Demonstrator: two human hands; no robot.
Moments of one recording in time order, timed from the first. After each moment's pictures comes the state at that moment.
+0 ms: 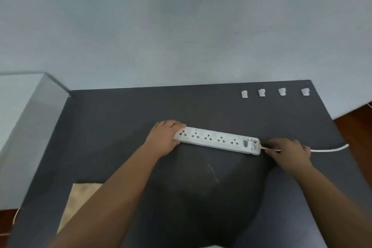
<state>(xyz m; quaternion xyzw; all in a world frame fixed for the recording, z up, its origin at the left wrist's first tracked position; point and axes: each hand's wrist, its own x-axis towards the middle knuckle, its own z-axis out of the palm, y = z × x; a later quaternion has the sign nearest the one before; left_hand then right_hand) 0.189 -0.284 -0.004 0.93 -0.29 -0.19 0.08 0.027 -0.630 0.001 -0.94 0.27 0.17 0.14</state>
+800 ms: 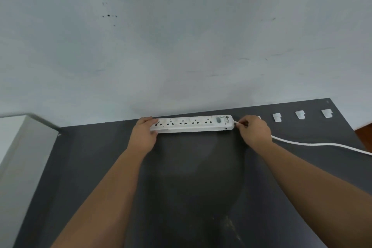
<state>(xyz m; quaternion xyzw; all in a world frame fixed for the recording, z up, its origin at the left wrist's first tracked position) 0.332 -0.263 -0.017 0.95 -0.09 -0.08 0.28 0.229 -0.583 -0.021 -0.90 0.32 0.02 0.29</state>
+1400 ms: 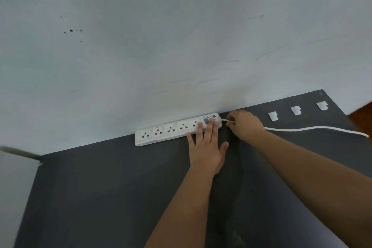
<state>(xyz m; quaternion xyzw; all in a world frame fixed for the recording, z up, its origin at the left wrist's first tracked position) 0.263 -0.429 -0.041 0.94 -0.28 -0.16 0.11 0.269 -0.594 -0.020 -0.95 0.22 0.10 0.19</state>
